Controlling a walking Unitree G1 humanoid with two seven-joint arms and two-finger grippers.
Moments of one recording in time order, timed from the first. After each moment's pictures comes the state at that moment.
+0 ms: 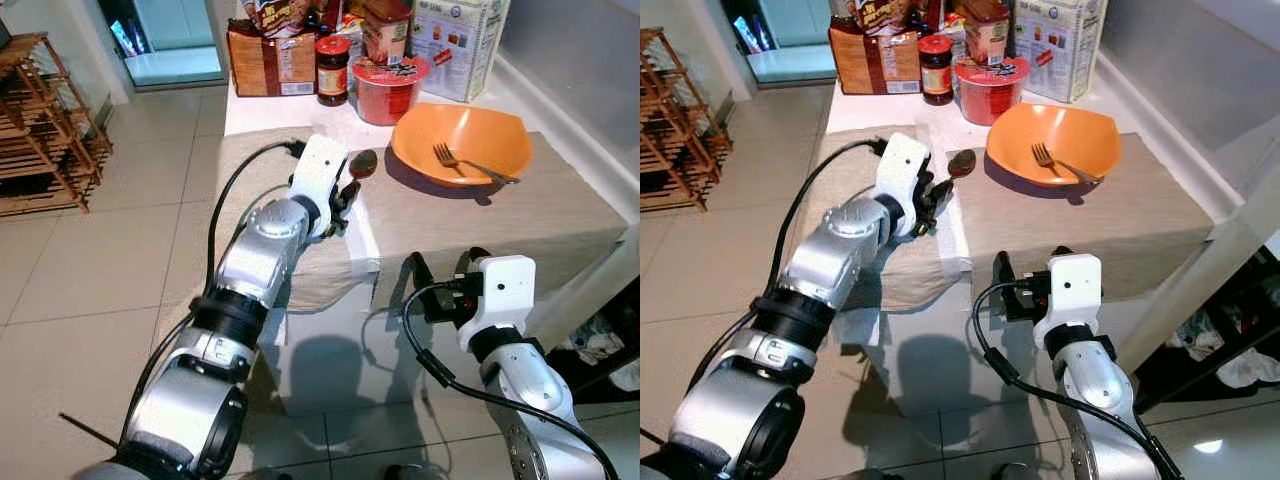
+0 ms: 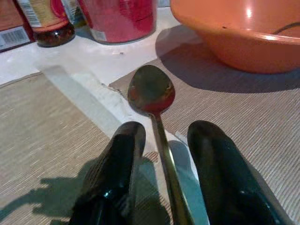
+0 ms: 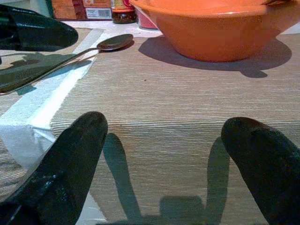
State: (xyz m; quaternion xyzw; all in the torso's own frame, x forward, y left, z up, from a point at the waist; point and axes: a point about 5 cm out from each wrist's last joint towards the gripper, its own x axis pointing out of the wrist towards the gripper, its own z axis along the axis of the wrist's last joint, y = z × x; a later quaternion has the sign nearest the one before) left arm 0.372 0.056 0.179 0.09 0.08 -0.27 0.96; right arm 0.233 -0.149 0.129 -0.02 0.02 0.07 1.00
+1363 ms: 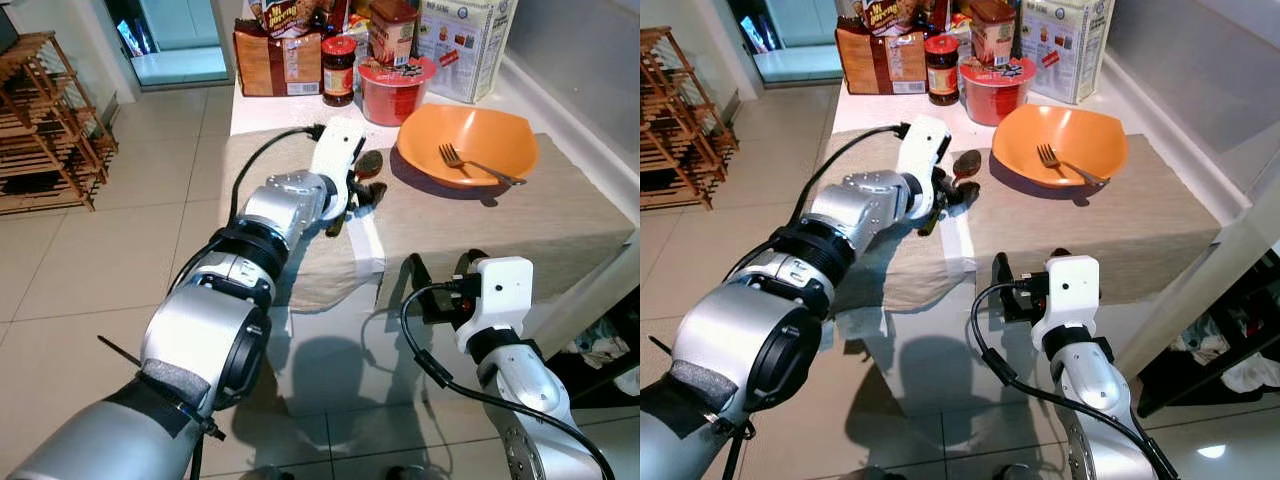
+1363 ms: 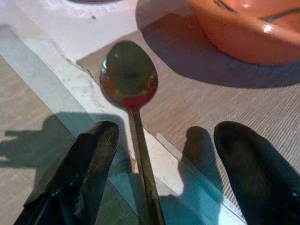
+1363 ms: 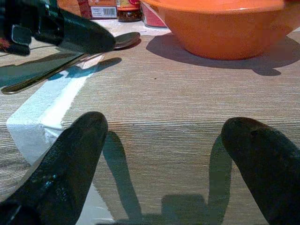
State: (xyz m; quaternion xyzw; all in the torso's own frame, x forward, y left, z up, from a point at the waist) left arm 0.397 0.036 0.190 0.05 0.19 -0.31 0.93; right arm 0.232 -0.147 0.128 -0.01 0.03 0.07 1.00
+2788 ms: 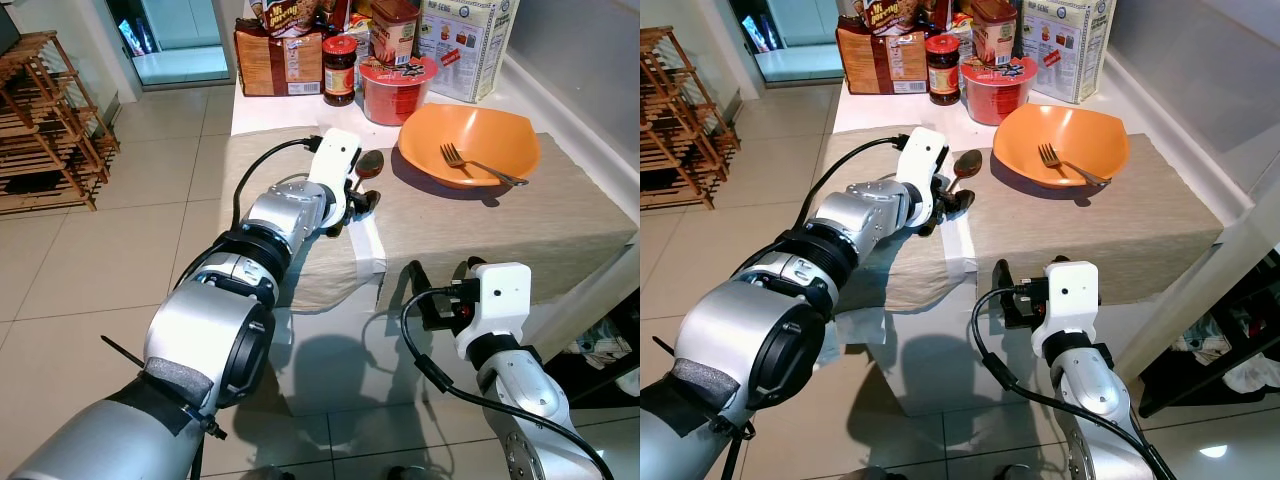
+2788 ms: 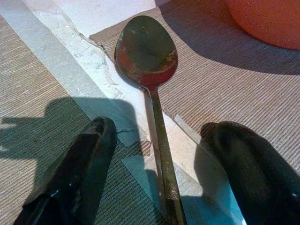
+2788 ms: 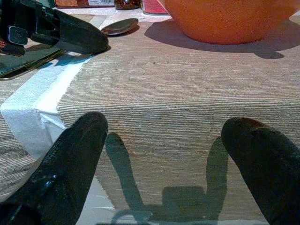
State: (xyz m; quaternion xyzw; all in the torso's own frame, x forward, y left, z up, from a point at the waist) left arm 0.396 0.038 0.178 0.04 0.21 -0.28 0.94; right arm 0.228 -0.148 0.122 -0.01 0.05 0.06 1.00
